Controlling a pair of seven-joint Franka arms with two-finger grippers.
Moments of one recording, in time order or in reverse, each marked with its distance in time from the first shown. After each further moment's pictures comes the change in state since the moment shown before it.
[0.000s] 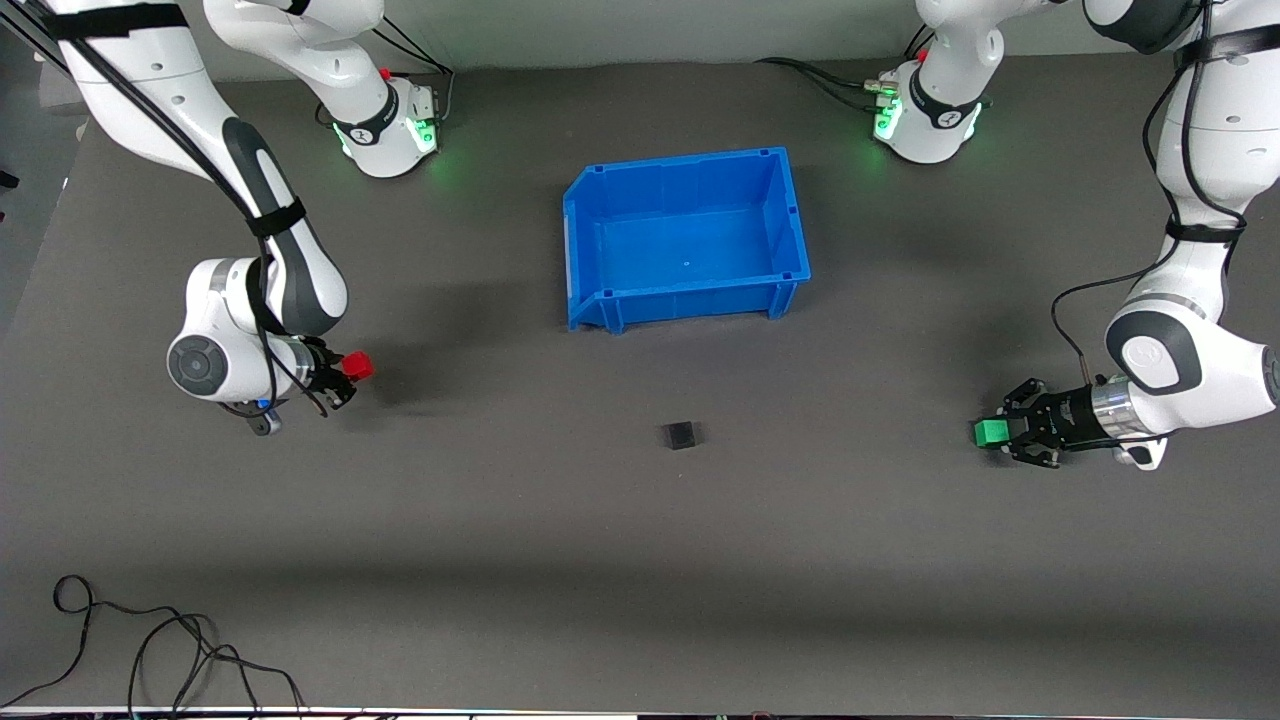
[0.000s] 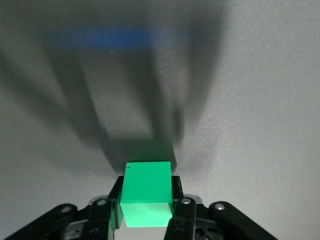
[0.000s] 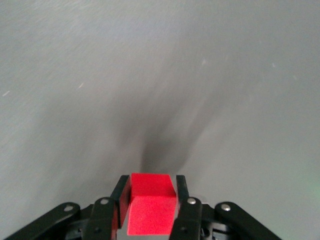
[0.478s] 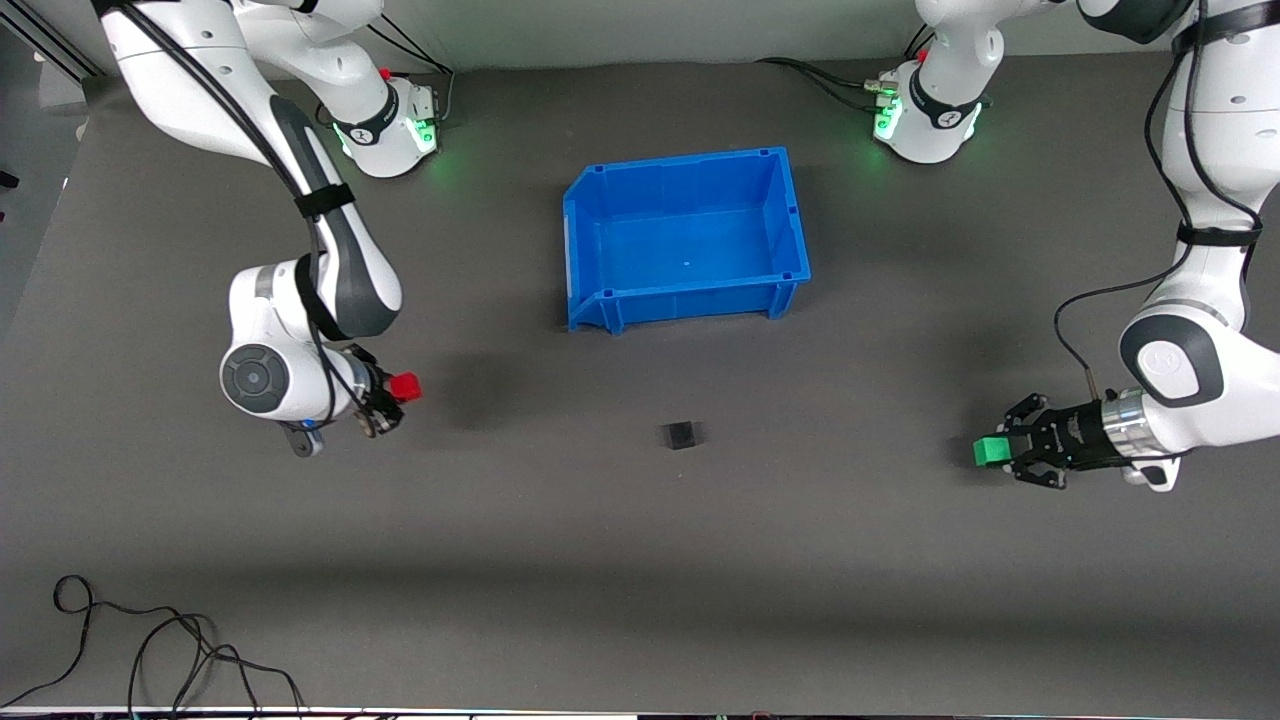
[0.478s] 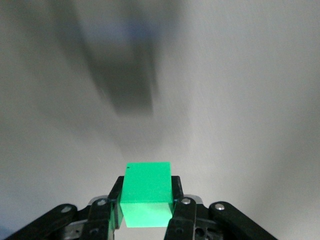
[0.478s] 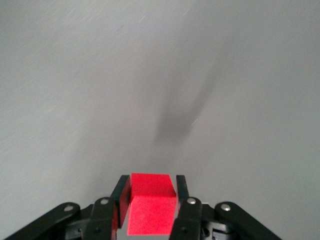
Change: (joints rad) left arm -0.072 -0.019 -0.012 0.124 -0.006 -0.086 -0.123; right arm 0.165 0.061 0.007 0.243 0.134 -0.077 0.240
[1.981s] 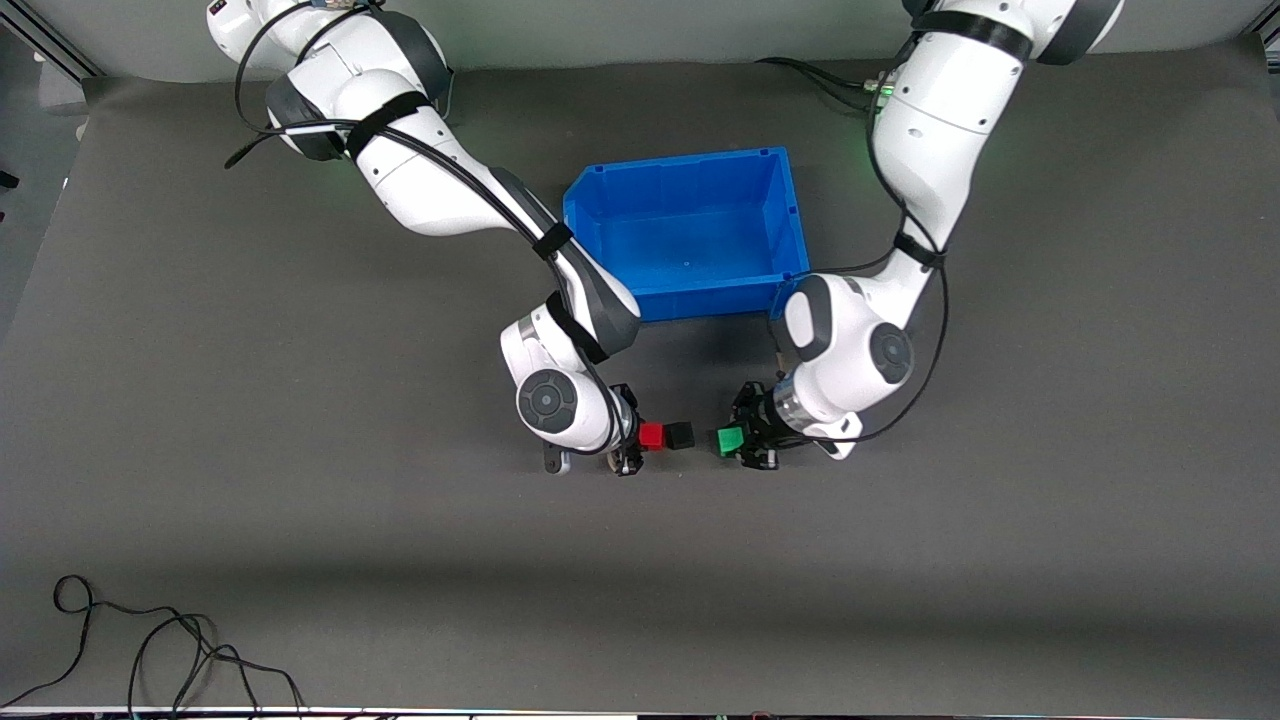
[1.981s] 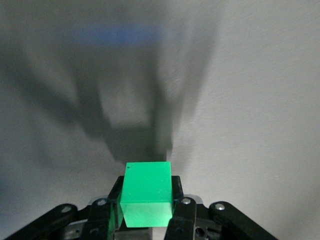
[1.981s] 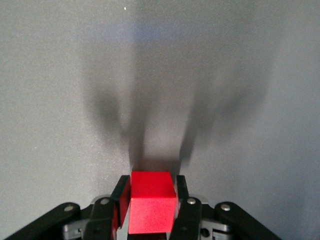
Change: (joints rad) left arm -0.661 0.118 -0.004 0.005 -0.134 0.508 -0.577; right arm 0.250 0.578 0.150 0.723 0.129 0.118 0.673
